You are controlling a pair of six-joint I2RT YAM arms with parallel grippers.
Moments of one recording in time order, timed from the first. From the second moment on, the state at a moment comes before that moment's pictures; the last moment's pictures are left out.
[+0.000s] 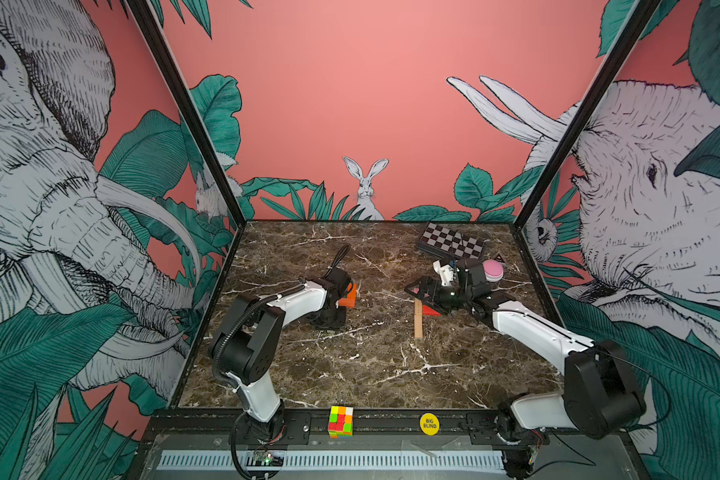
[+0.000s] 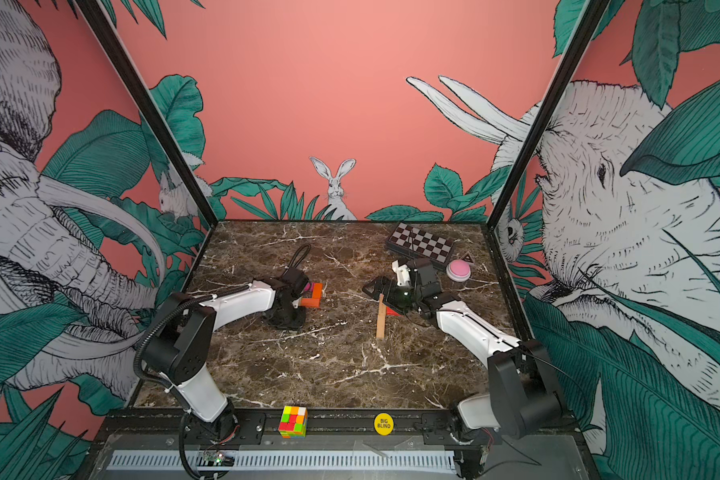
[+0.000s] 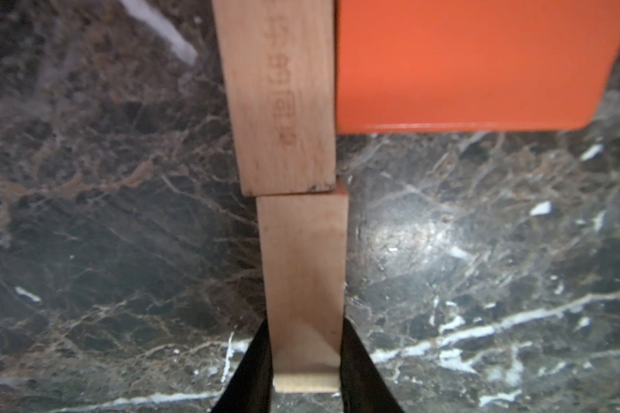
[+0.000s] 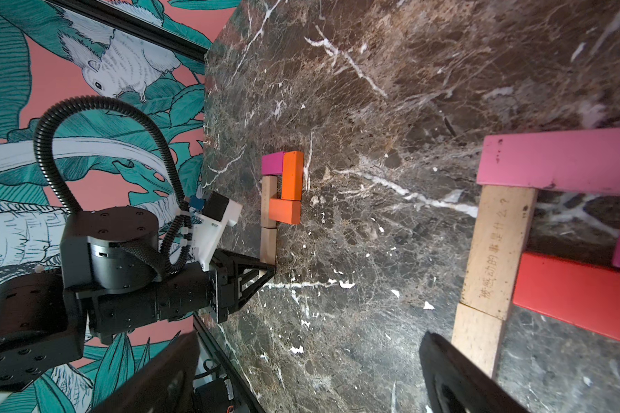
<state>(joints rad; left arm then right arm) -0.53 1.72 1.03 -0.77 -0.03 -0.42 0.39 1.39 0.82 -0.13 -0.57 0.75</state>
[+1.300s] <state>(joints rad) -0.53 1.71 1.01 -0.76 -0.05 -0.49 0.39 1.43 0.83 -0.12 -0.61 0.75</state>
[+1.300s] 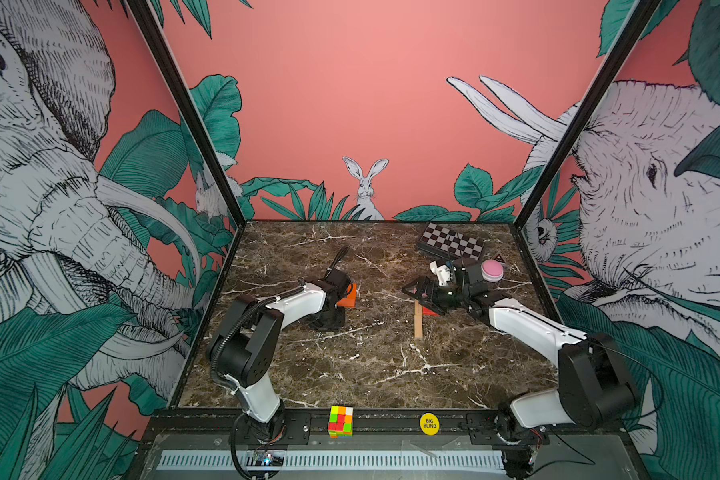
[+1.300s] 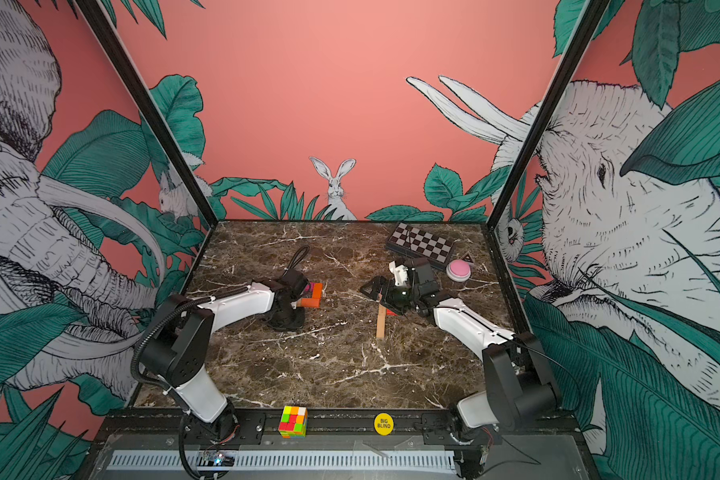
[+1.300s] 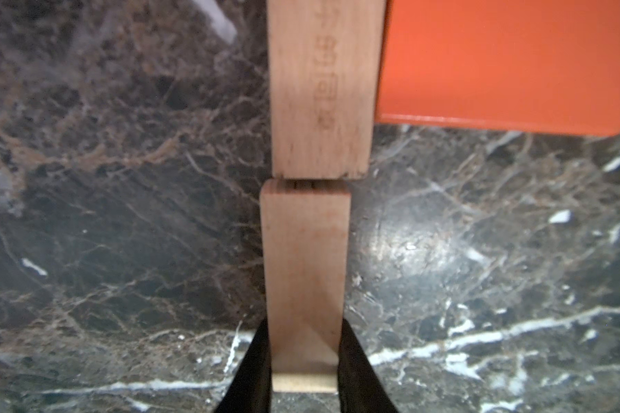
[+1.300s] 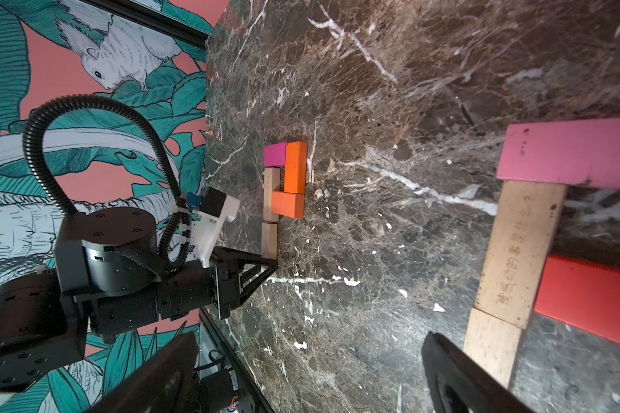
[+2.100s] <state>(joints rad) -0.53 1.73 1.03 -0.77 -0.05 -0.49 0.39 1.44 0.83 -0.11 -0.62 0.75</state>
